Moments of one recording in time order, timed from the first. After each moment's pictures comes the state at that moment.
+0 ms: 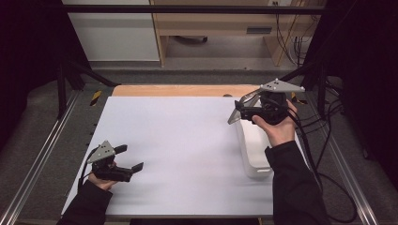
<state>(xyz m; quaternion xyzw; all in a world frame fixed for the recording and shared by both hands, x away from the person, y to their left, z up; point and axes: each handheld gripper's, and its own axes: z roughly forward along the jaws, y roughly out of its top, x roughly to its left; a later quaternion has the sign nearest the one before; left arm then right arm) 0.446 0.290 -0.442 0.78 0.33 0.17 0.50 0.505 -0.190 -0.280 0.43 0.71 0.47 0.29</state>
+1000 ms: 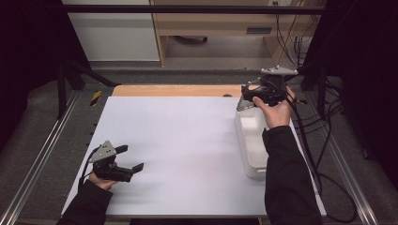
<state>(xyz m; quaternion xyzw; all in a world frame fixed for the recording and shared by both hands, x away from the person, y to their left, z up) 0.448 0.289 -0.445 0.79 0.33 0.17 0.49 0.571 -0.203 -0.291 0.51 0.68 0.41 0.32</state>
